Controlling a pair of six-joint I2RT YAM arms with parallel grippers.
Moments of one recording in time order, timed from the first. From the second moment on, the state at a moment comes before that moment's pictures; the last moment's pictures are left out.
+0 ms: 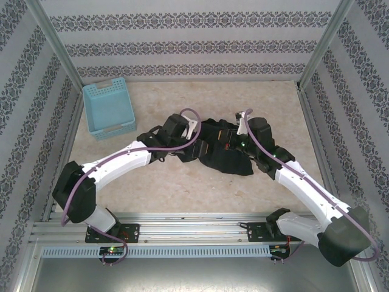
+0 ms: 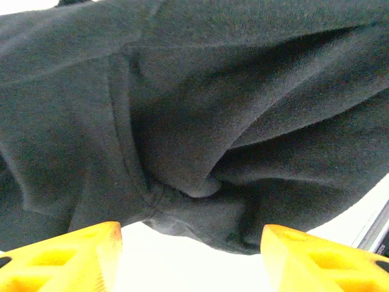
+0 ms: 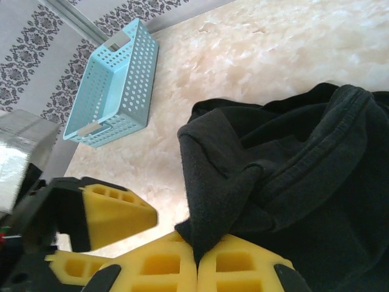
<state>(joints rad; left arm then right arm) -0.70 1.55 1.15 -0.35 0.20 -0.39 0.46 1.08 0.81 -0.21 -0.26 0.59</state>
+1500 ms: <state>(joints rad) -0.57 1.43 1.09 -0.27 0.51 -0.45 0.62 1.01 0.77 -0.30 -0.12 0.38</state>
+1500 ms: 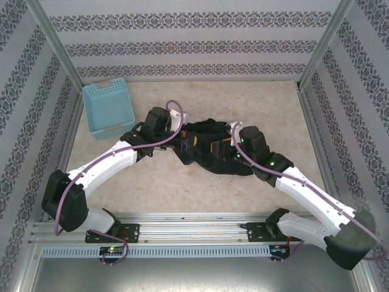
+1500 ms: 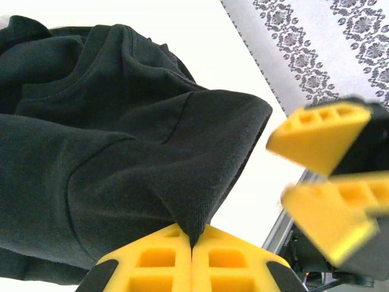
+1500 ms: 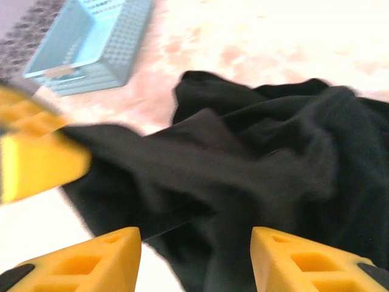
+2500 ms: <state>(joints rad) -0.55 1.38 1.02 -0.28 0.52 -0.45 0.62 1.44 0.84 -0.02 -0.33 0.42</state>
